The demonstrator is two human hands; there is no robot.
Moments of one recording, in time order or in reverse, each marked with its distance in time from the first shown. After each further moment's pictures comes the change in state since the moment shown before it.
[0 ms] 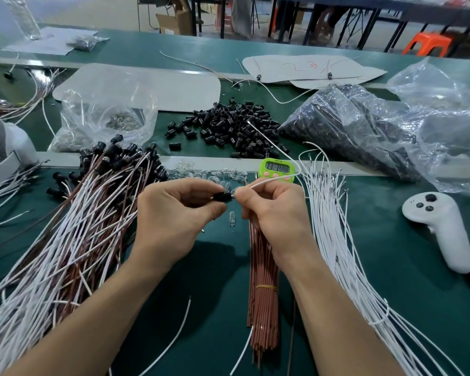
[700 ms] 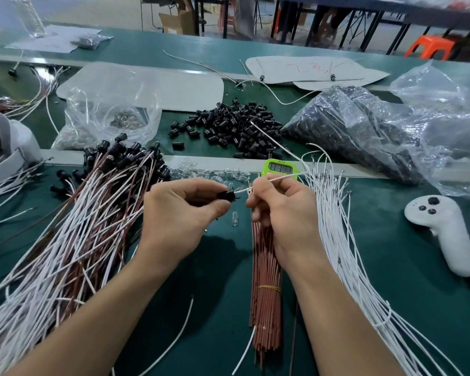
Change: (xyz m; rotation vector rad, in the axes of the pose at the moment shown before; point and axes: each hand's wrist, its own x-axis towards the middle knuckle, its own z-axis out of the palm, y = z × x) left_hand 0.001 0.003 0.003 0.007 0.020 -0.046; right_hand -0.001 -0.003 -0.005 0.139 0.084 0.026
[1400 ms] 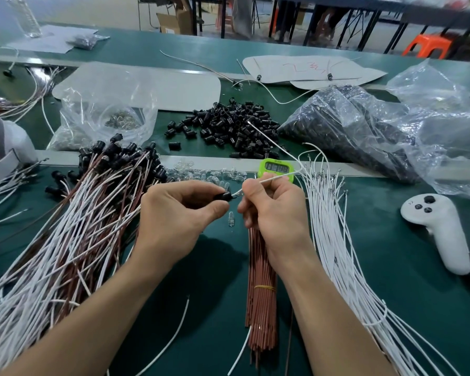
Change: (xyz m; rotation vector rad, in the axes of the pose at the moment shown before) left_hand -0.002 0.000 -0.002 -0.007 -0.020 0.028; right_hand -0.003 0.002 0.005 -0.028 -0.062 -0.017
